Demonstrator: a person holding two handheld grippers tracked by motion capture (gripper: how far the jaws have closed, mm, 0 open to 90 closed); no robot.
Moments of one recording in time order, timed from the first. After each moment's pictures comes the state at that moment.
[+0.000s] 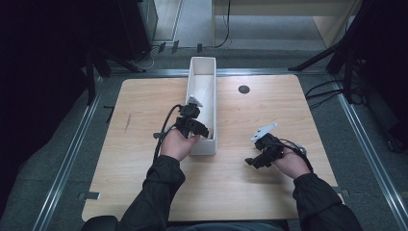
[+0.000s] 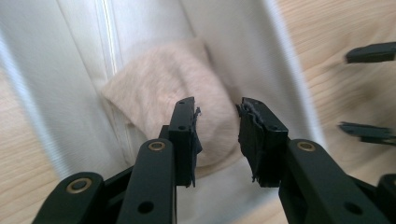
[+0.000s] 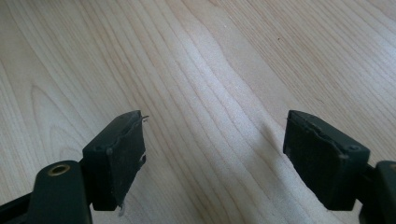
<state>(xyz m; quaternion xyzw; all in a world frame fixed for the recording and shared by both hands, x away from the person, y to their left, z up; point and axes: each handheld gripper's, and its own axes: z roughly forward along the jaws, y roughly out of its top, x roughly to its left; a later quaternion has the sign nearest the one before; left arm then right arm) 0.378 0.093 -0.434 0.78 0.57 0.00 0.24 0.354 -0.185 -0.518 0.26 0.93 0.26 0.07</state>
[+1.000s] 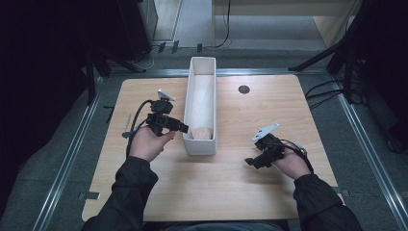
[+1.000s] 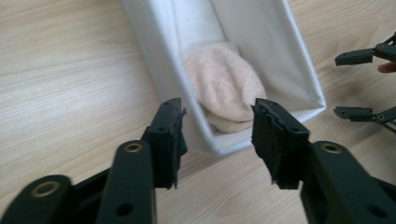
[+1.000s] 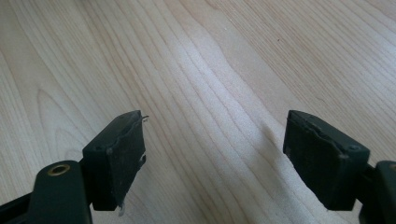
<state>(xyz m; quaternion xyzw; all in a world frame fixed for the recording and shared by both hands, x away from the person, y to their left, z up) 0.357 0.168 -0.405 0.76 0.59 0.01 0.27 0.353 -0.188 -0.519 0.27 0.92 0.28 0.07</state>
